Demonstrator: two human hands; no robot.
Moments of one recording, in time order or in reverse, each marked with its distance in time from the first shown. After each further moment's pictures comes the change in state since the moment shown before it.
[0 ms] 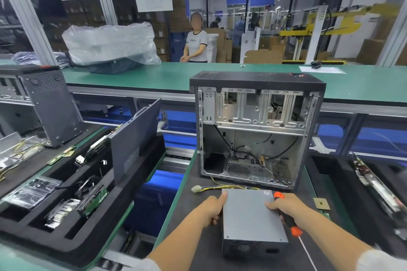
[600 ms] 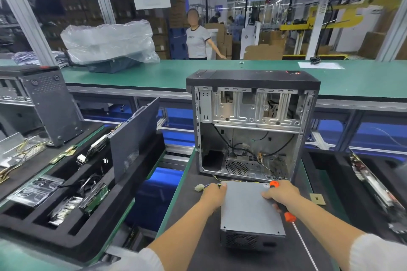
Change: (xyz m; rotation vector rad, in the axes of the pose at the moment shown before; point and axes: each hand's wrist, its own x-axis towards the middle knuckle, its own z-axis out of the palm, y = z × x) left_hand -0.008 0.031 0.010 0.280 0.241 0.070; right_hand -0.008 -0.024 -0.005 -0.131 0.116 -0.030
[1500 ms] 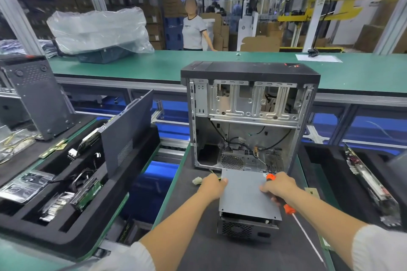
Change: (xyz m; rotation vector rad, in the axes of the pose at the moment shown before) left_hand -0.008 0.021 -0.011 0.152 -0.041 0.057; right_hand 0.009 -0.005 -0.006 -0.118 -0.011 -0.005
